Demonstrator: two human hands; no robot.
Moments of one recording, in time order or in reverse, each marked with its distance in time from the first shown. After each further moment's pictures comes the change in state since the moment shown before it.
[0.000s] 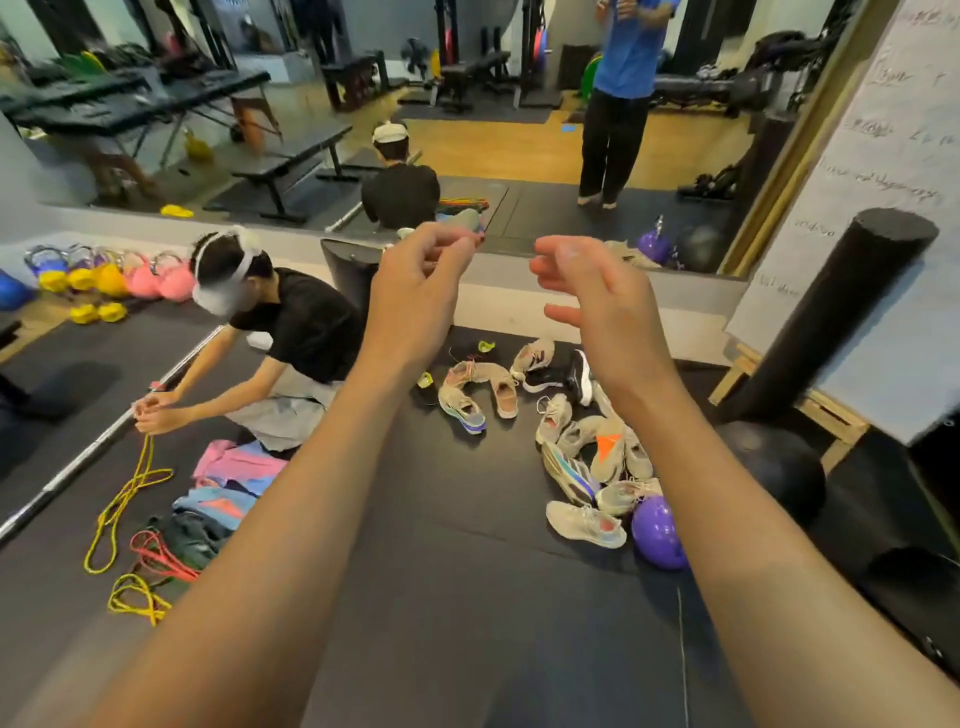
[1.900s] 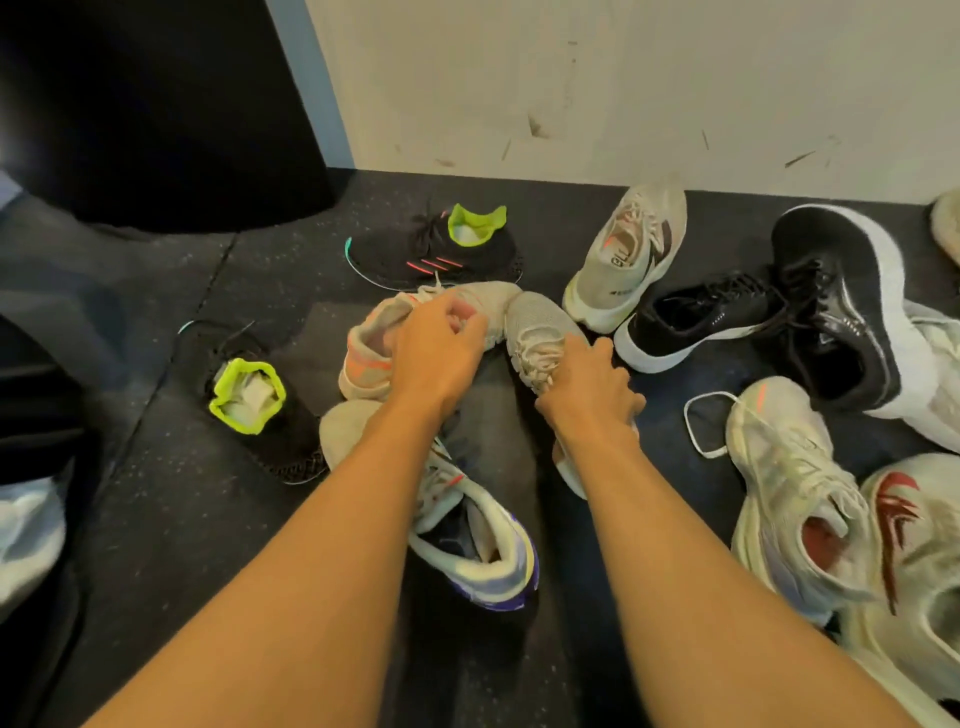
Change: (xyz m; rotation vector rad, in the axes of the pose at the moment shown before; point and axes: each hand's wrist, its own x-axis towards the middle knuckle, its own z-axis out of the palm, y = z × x) left_hand 0.460 -1.158 0.388 0.328 -0.301 -0.387; right_hand 0.507 1.187 0.282 -1.102 -0.116 0.873
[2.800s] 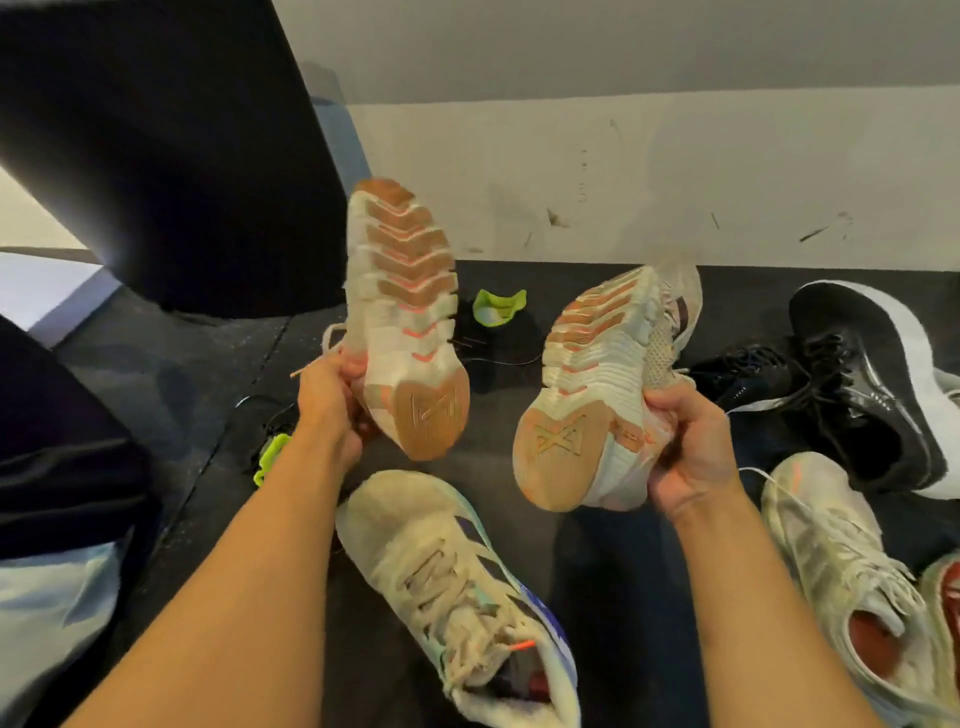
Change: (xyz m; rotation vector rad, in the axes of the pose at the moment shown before) left_hand 0.034 -0.027 -0.082 -0.809 0.128 -0.464; right_hand 0.001 0.047 -0.051 2.080 -0.420 -0.073
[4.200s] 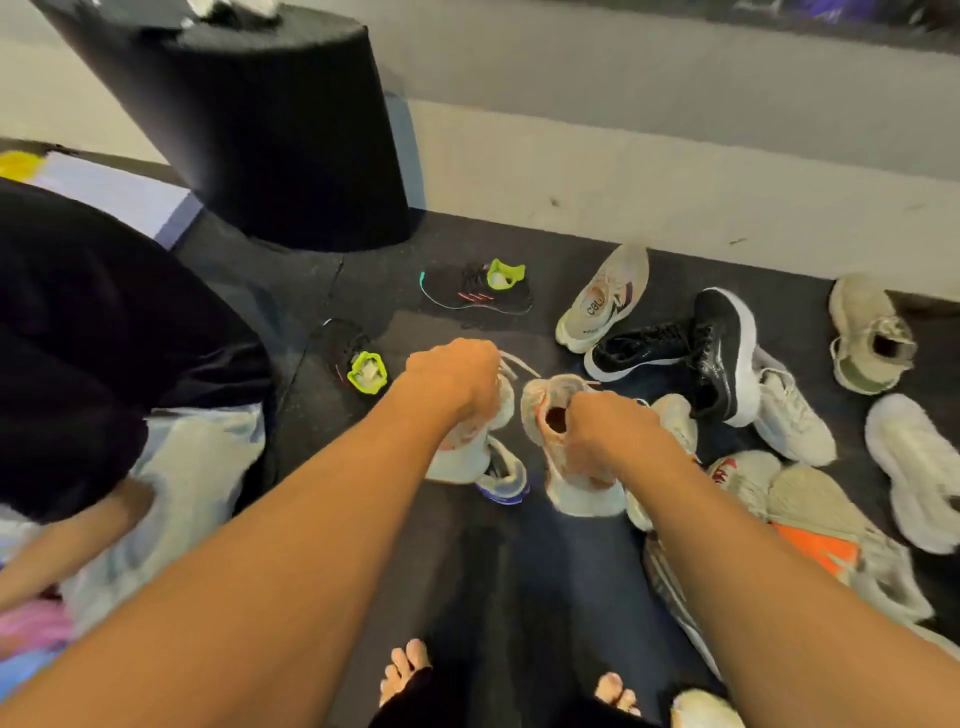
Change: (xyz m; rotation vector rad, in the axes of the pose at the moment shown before) left_hand -0.263 0.154 0.045 1.752 -0.454 0.211; right_hand -0.199 -0.085 0.172 -2.476 -0.200 0.223
